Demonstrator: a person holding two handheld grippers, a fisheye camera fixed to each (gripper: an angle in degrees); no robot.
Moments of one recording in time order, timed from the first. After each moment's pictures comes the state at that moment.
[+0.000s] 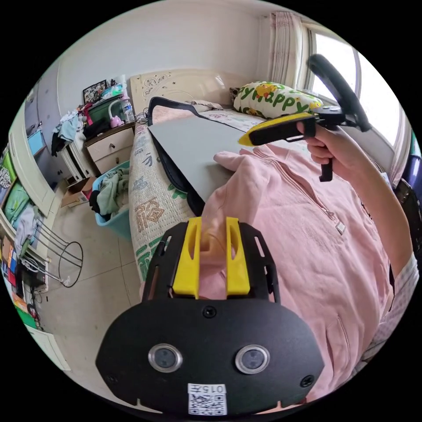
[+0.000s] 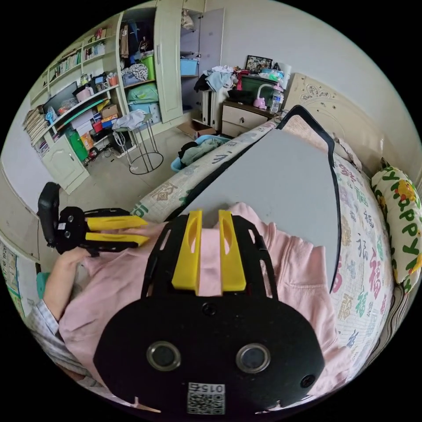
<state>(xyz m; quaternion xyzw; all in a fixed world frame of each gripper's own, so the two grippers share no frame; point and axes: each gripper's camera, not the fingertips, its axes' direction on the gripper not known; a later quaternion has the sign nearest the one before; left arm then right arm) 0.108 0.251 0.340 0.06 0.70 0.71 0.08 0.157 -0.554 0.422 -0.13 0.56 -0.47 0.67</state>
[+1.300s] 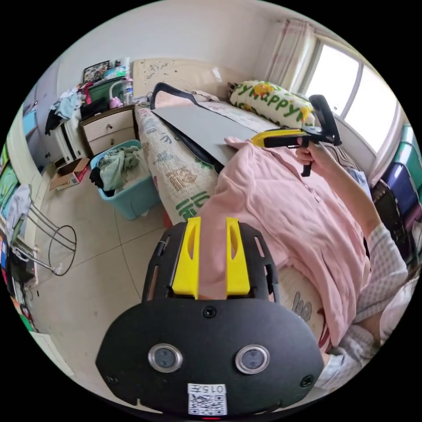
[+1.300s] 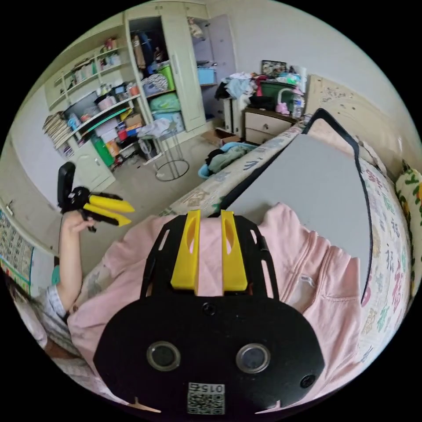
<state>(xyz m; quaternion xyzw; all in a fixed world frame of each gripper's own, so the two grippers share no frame) 0.180 0.156 0.395 0.00 0.67 0.74 0.02 0.139 -0.453 0.392 -0.20 0.48 -0.49 0.70</state>
